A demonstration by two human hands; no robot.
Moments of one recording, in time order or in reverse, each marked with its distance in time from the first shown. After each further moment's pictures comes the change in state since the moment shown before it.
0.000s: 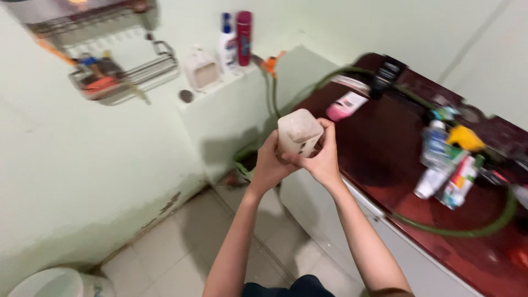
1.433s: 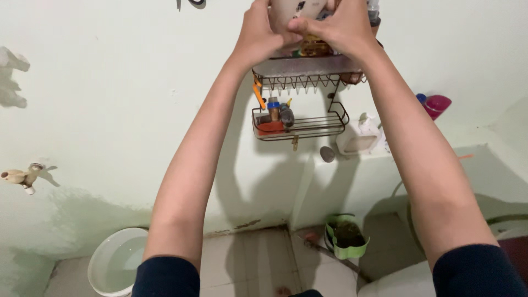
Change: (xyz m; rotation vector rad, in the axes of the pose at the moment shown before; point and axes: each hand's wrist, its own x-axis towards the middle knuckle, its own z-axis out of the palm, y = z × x) left_hand 0.255 0.136 -0.537 0.837 0.328 0.464; right_hand 0.448 -0.068 0.431 0.105 -0.685 -0.562
